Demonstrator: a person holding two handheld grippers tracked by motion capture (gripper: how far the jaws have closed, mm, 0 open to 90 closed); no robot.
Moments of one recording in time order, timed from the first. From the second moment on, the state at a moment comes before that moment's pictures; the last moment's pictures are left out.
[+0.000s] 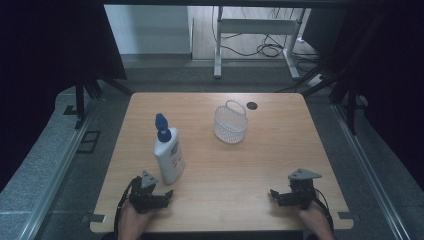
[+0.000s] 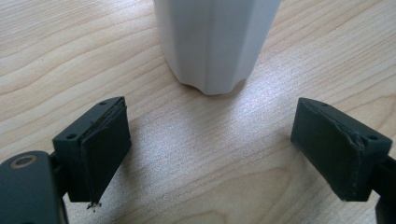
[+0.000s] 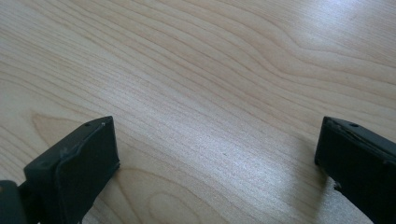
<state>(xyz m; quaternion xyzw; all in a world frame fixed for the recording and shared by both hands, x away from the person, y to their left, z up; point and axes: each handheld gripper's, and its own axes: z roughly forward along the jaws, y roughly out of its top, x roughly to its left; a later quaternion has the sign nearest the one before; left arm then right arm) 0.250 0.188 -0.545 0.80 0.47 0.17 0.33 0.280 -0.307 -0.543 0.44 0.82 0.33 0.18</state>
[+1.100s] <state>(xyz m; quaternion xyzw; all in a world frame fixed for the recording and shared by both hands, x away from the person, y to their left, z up) 0.248 0.200 -0.530 0.80 0.48 0.16 0.32 0.280 -0.307 -0.543 0.44 0.82 0.33 0.18</state>
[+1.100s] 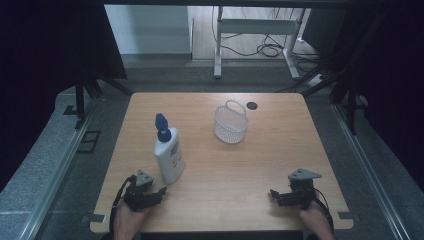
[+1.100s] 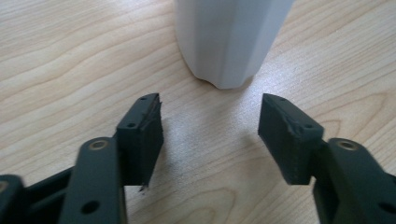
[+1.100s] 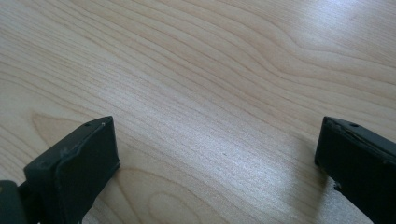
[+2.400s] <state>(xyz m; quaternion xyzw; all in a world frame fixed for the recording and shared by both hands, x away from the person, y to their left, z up) 0.280 0.224 -0.528 0.76 0.51 0.16 0.36 0.281 -0.306 -0.543 0.43 0.82 0.33 0.18</state>
